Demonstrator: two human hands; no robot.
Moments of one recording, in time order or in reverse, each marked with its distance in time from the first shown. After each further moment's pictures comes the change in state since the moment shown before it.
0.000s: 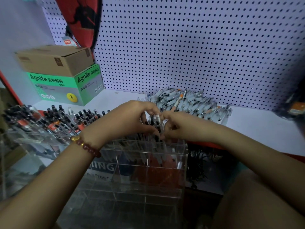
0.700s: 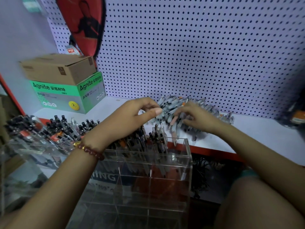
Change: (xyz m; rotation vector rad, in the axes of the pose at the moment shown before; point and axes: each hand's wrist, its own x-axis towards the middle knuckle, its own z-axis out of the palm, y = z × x) left_hand 0.003 -0.001 -0.014 -0.346 0.157 -0.008; right_hand 0.032 0.079 -0.026 -0.234 0.307 0.040
